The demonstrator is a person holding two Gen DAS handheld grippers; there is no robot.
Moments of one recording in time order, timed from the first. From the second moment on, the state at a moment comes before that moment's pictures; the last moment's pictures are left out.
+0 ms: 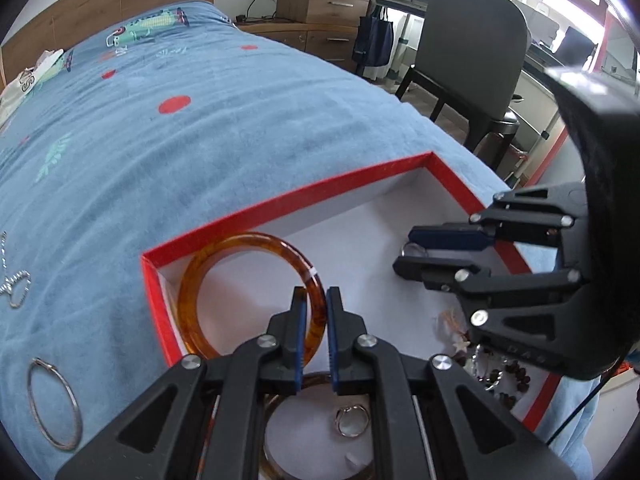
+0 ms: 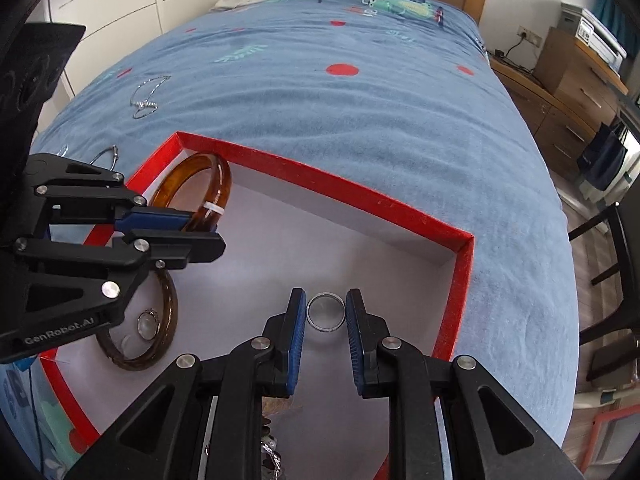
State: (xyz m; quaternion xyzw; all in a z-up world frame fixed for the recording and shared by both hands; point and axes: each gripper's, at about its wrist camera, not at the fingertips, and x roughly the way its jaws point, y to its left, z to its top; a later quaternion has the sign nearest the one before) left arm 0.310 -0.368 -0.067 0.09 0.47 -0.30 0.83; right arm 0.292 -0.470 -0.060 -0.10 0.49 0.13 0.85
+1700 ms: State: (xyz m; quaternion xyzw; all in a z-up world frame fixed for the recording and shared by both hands) left arm 0.281 -0.359 -0.027 0.06 0.44 -0.32 0.83; right arm 0.260 -0.473 -0.026 -0.12 0.49 0.09 0.86
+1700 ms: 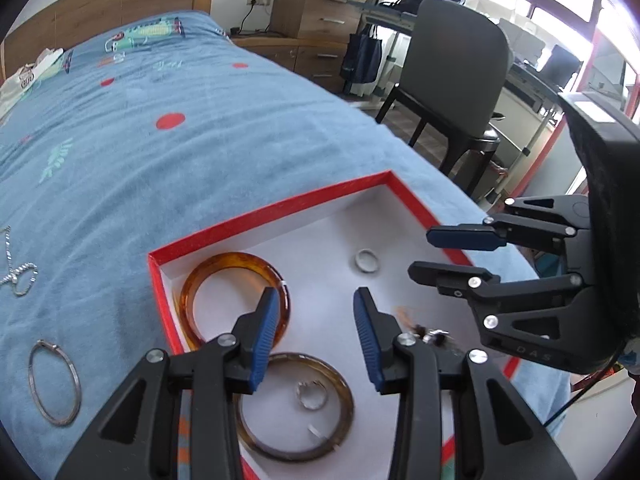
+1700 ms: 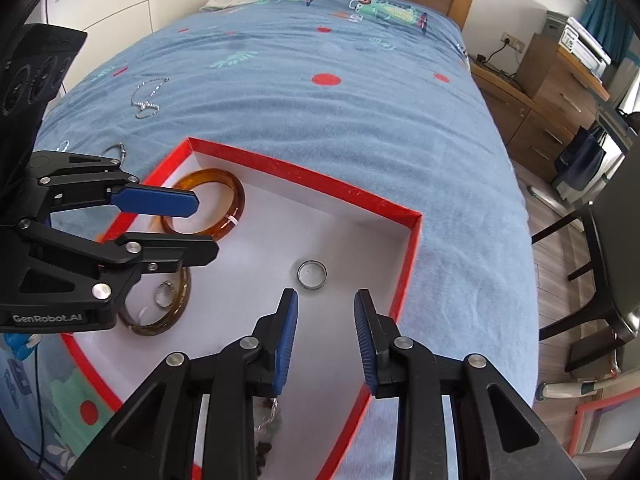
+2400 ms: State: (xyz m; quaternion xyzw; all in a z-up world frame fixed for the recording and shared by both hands) left arm 0.191 -0.272 0.035 0.10 0.40 -0.18 0.90; right arm 0.187 -0.433 0.023 -0.07 0.45 0.08 0.88
